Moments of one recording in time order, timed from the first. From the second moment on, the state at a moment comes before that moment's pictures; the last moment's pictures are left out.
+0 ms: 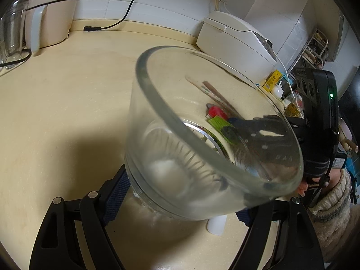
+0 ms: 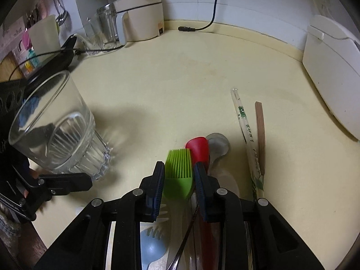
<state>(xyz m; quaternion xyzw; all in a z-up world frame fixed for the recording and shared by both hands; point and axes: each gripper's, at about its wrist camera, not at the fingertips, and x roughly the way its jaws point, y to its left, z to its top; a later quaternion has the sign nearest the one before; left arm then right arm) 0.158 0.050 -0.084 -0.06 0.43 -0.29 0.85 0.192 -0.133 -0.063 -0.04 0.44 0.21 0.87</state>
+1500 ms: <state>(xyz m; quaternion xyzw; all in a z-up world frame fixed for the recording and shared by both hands) 0.147 0.055 -0.086 -0.07 0.42 -0.30 0.86 0.184 -0.239 -0.007 0.22 0.28 0.18 0.92</state>
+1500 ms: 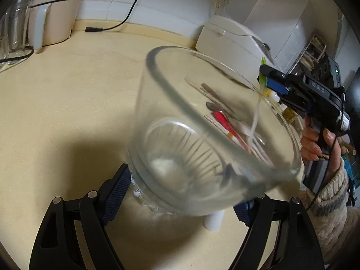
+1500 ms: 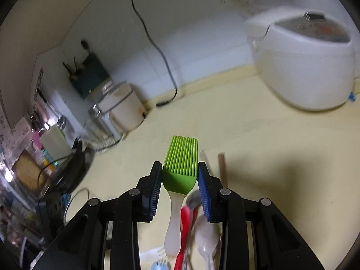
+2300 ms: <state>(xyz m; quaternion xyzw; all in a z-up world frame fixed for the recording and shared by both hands) 0.148 0.057 -0.087 -0.07 0.42 -0.30 0.85 0.147 -0.223 0.044 0.15 0.18 0.15 0.96</state>
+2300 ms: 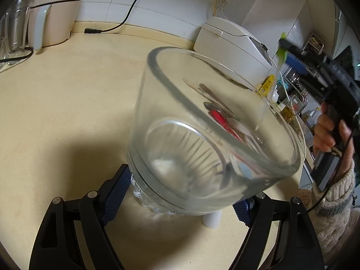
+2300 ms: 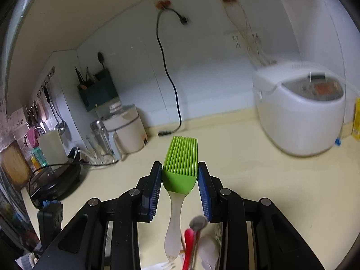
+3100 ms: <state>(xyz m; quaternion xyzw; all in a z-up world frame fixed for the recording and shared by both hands) 0.149 0.058 -0.087 -0.08 0.42 -0.31 0.85 0.138 -0.132 0.118 0.13 0.12 0.30 0.94</state>
